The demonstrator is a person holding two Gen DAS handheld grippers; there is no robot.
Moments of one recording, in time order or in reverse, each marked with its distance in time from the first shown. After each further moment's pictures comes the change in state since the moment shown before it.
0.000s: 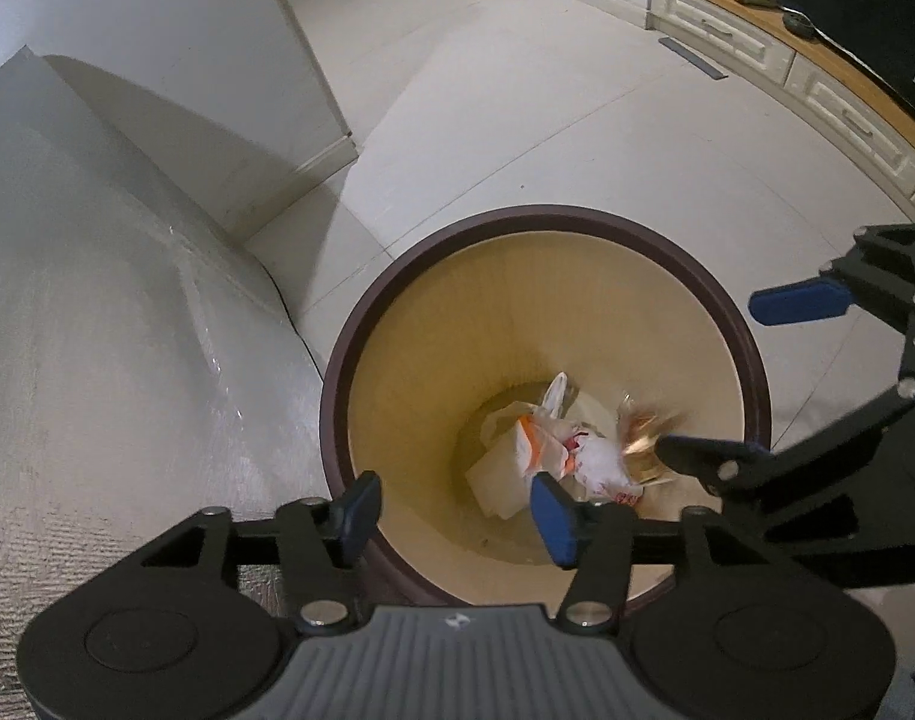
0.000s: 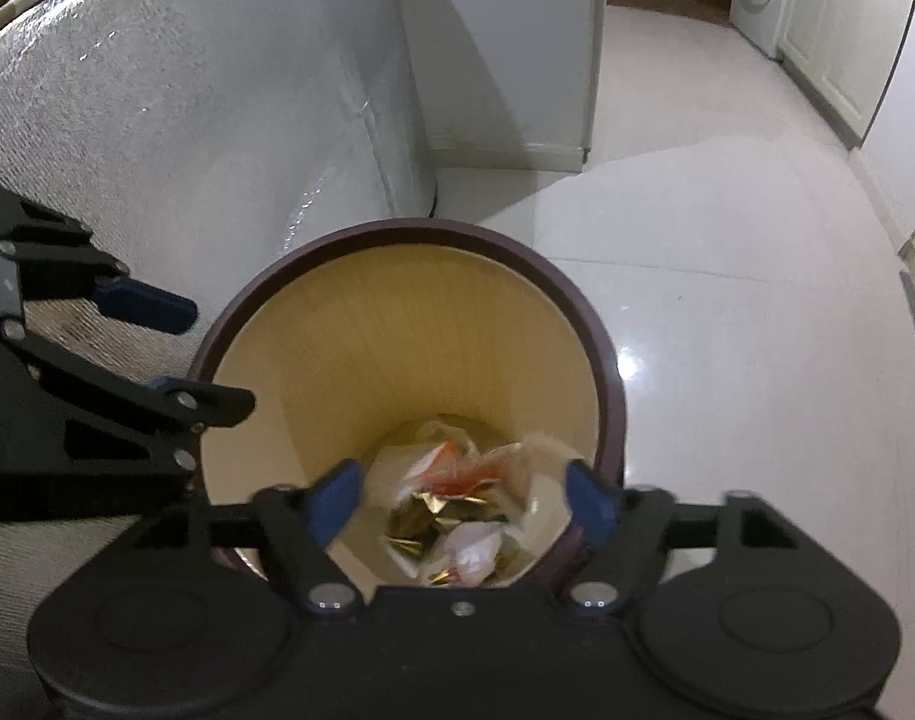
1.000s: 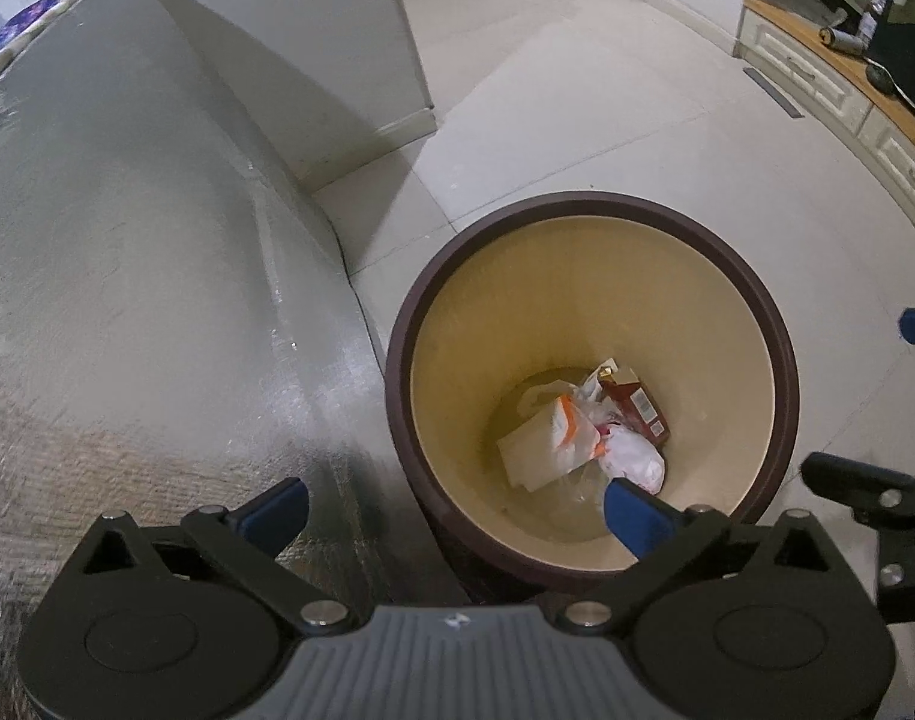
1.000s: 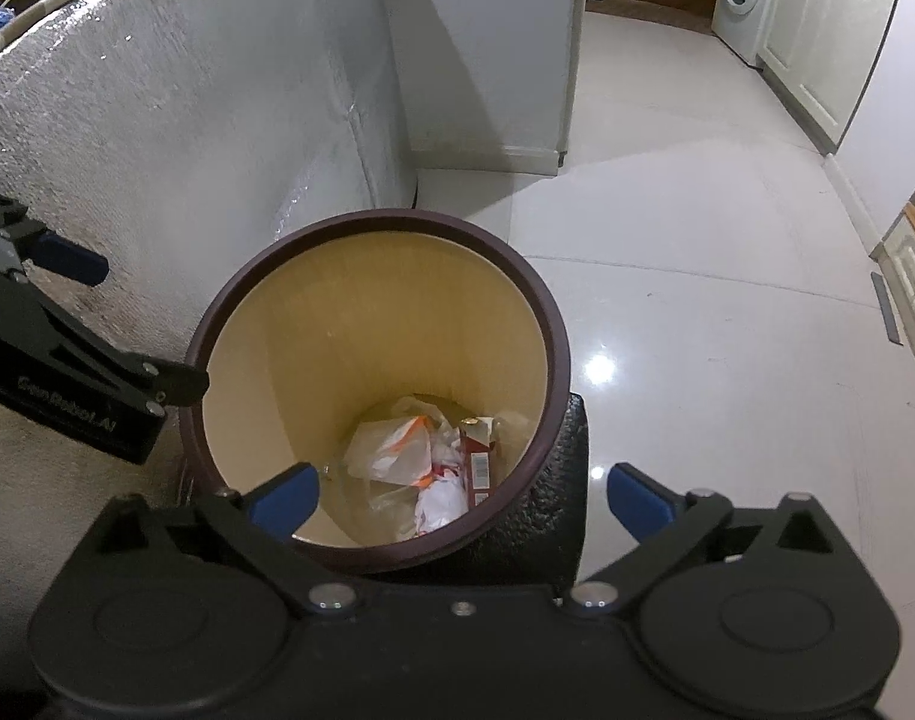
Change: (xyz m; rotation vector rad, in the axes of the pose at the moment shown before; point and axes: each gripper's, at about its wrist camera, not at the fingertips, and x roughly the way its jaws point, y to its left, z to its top) left arm -0.018 0.016 -0.023 -0.181 0.024 0.069; right arm -0.041 -0.007 -0.020 0.013 -0.010 -0.043
